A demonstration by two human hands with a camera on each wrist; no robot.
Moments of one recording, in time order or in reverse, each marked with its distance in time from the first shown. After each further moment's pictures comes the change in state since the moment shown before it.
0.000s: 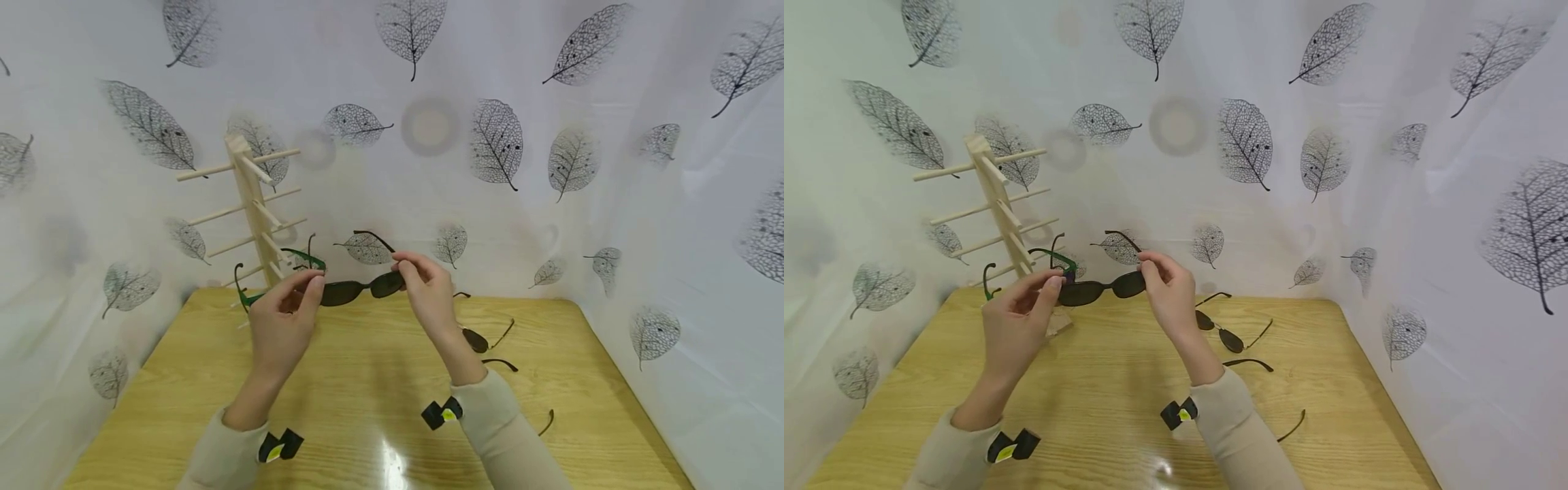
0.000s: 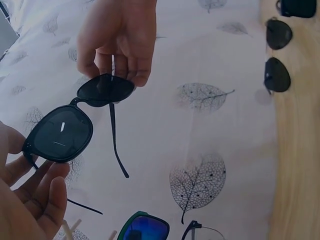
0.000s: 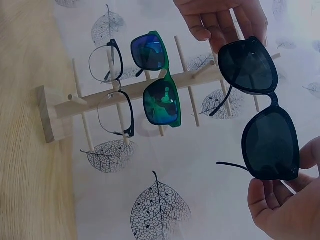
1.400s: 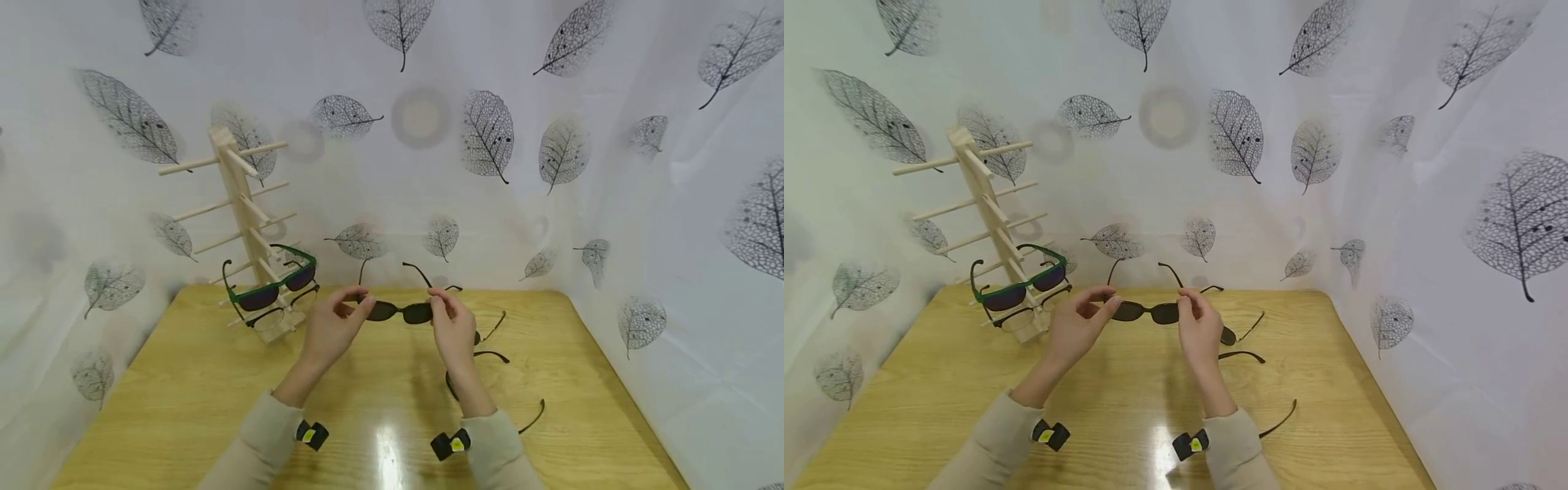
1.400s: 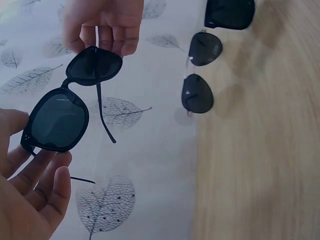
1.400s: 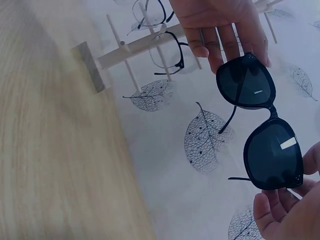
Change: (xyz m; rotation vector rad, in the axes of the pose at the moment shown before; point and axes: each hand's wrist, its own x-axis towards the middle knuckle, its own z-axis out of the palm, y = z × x) left_hand -0.027 -0.048 0.065 -0.010 -0.350 -0.267; right_hand -0.047 0.072 -0.037 -0.137 0.268 0.189
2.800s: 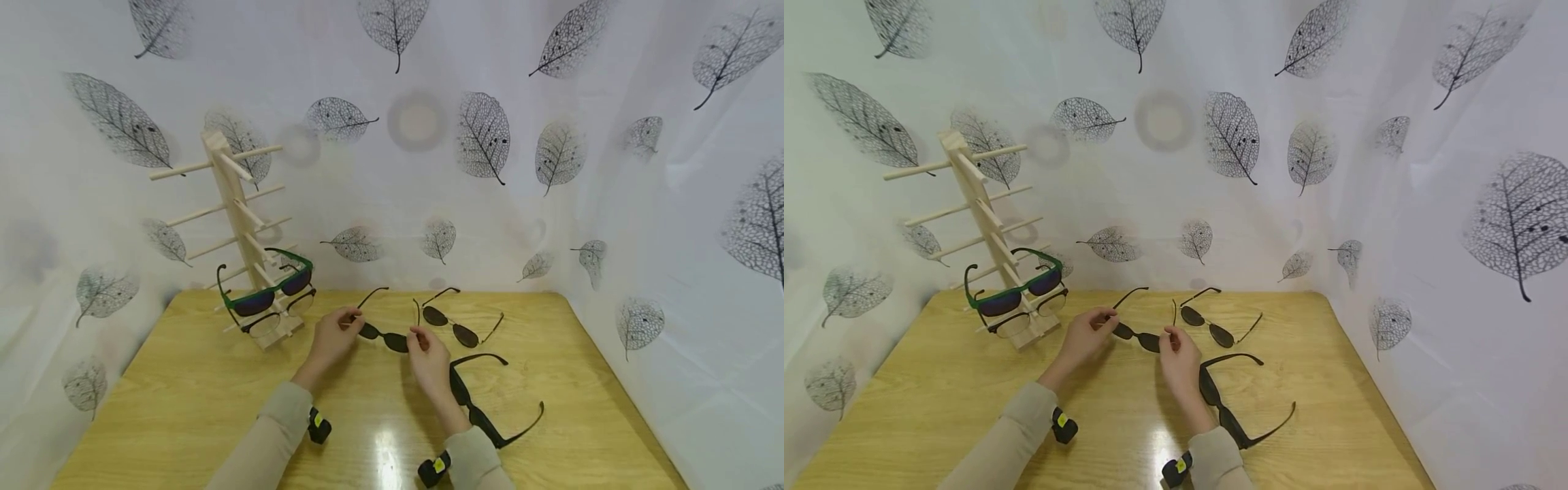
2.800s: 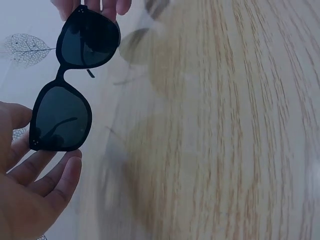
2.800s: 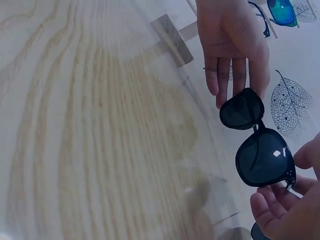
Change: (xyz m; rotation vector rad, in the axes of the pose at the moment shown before) left_hand 0.013 -0.101 0.031 0.128 -0.117 -0.208; right_hand -0.025 0.081 0.032 -0.187 -0.061 0.089
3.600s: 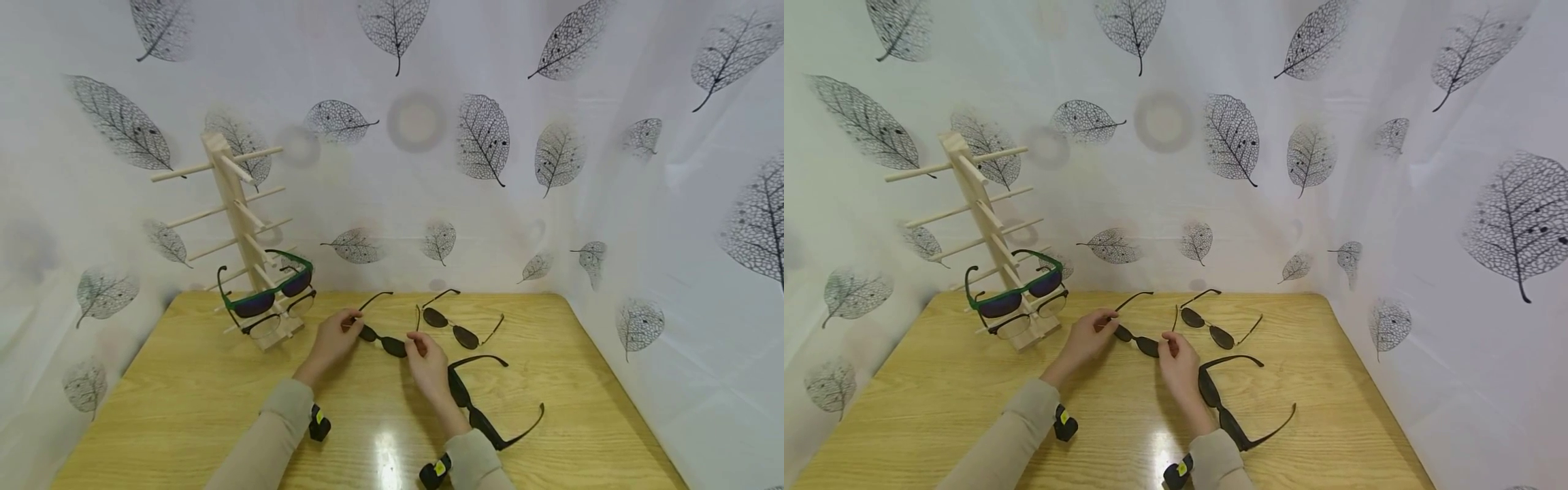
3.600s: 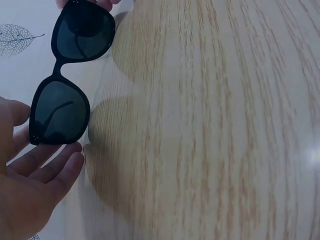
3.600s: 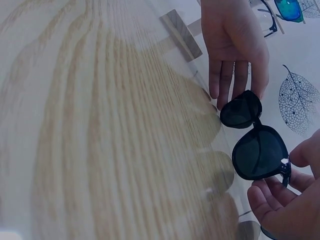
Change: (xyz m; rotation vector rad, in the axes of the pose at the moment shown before) left_hand 0.006 -0.010 0.001 0.056 -0.068 0.018; right_hand -0.001 0.006 0.003 -0.002 -0.039 -0.001
